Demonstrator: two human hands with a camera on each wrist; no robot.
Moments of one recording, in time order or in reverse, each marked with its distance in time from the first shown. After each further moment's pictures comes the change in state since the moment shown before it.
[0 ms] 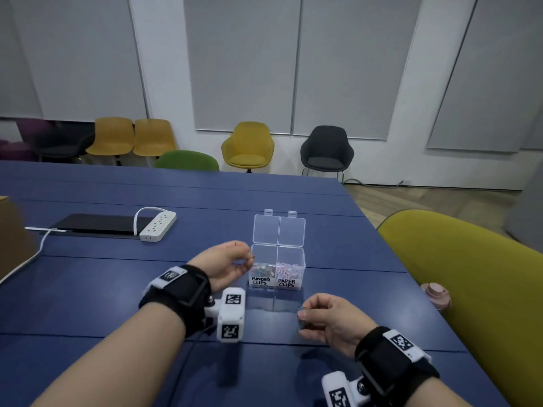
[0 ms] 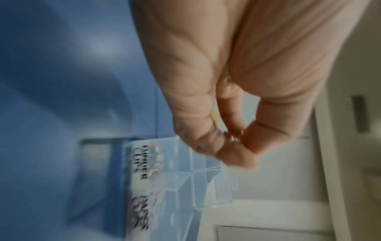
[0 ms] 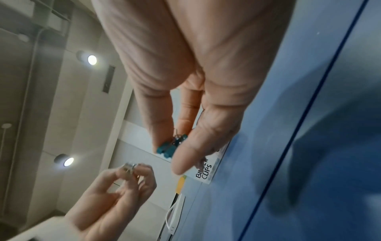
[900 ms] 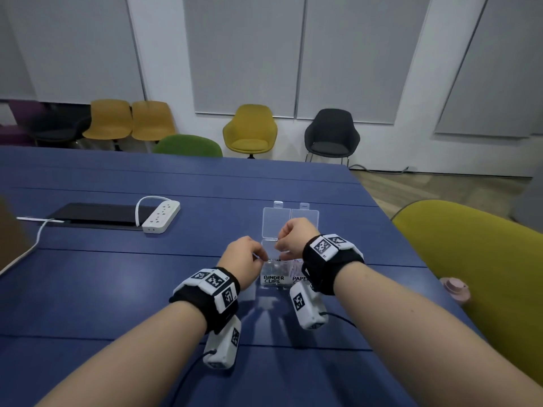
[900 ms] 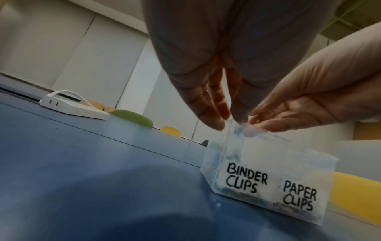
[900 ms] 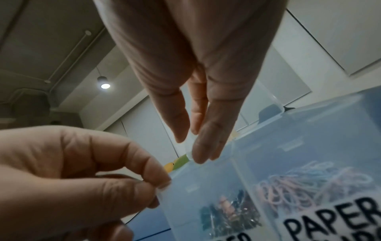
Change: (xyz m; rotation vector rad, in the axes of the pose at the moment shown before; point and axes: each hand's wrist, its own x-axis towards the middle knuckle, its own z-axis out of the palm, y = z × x) left_hand 0.039 -0.024 -0.018 1.316 0.131 0.428; right_hand 0.117 -0.084 0.076 -0.818 0.289 -0.179
